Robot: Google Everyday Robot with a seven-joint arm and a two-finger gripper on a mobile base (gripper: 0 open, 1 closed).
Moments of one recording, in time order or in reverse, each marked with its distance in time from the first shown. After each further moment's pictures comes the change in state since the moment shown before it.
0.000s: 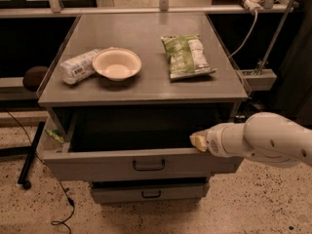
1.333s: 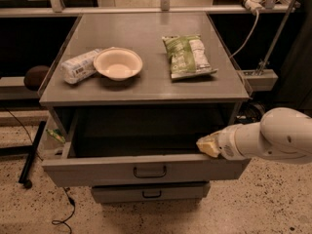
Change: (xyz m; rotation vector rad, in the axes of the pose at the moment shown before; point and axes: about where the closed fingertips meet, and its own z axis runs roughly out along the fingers) arm 0.028 -0.004 -0.019 -0.121 0.067 -0.155
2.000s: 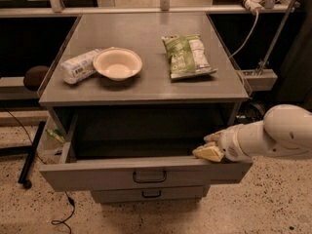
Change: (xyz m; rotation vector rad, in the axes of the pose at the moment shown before) arm 0.010 0.006 -0.004 -0.071 0.037 -0.064
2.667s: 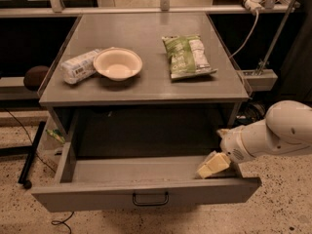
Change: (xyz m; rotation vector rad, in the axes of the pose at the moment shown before) arm 0.011 0.007 -0.003 -0.098 0.044 -0.064
